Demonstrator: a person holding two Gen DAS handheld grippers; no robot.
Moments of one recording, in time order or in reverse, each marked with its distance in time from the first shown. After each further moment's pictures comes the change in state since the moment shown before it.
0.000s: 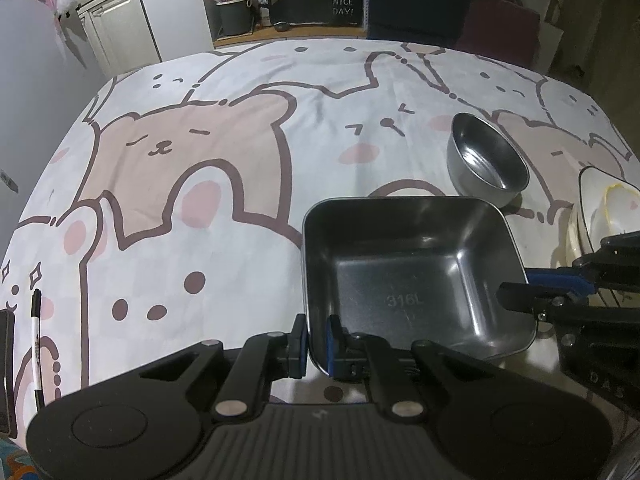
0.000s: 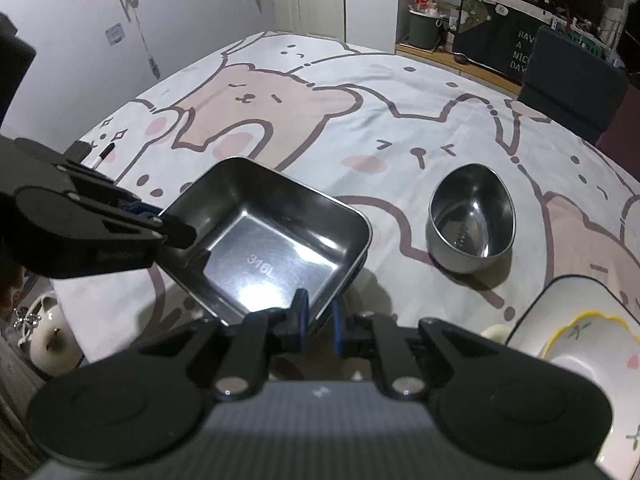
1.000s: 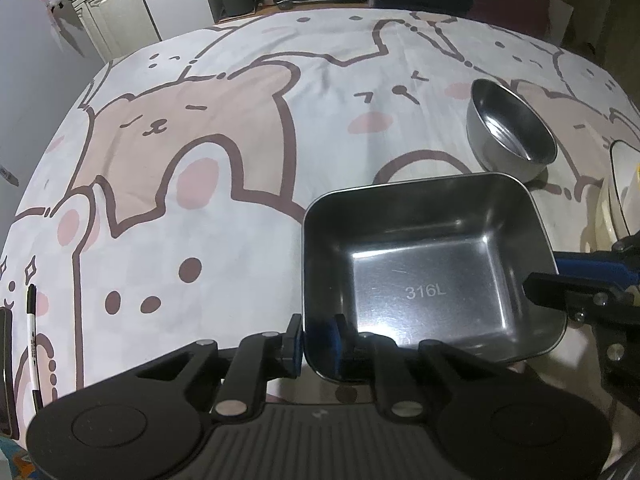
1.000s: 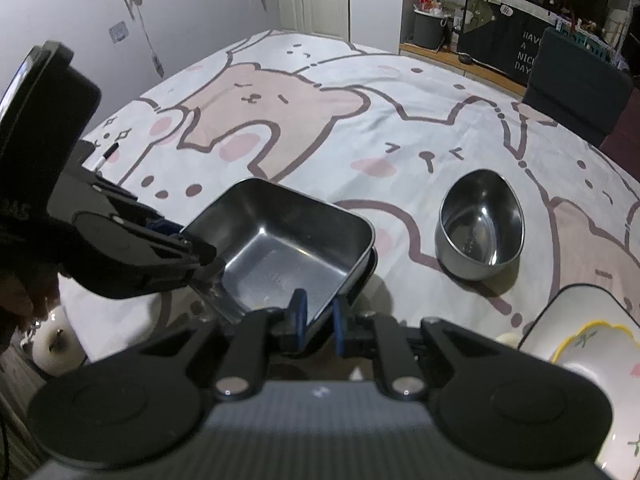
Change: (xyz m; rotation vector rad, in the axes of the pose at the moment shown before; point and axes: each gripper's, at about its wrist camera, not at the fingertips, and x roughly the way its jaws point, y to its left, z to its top) left arm 0.029 -0.002 0.000 0.025 0.071 0.041; right arm 0.003 0.001 0.004 -0.017 0.009 0.013
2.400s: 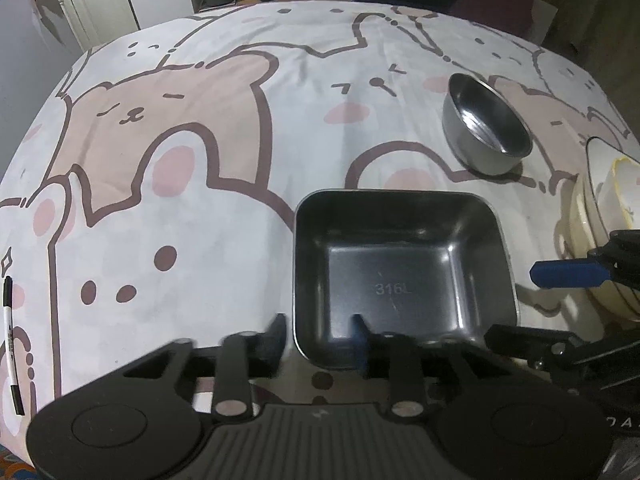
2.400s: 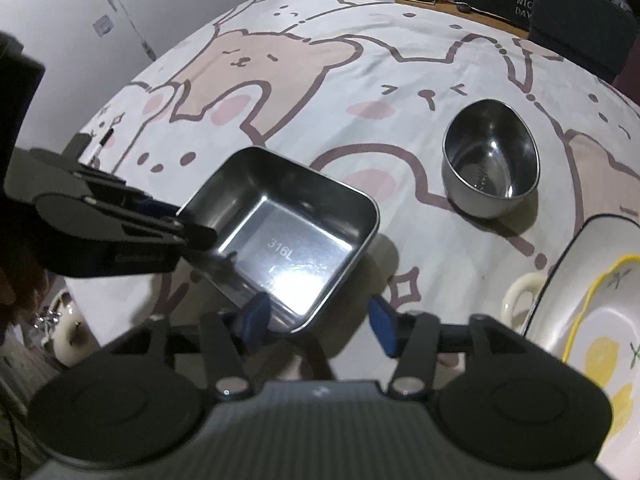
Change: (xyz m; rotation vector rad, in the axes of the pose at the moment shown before) left arm -0.002 0.001 -0.004 -0.004 0.016 -0.096; right arm 0.020 -0.021 -0.013 0.109 0.110 0.079
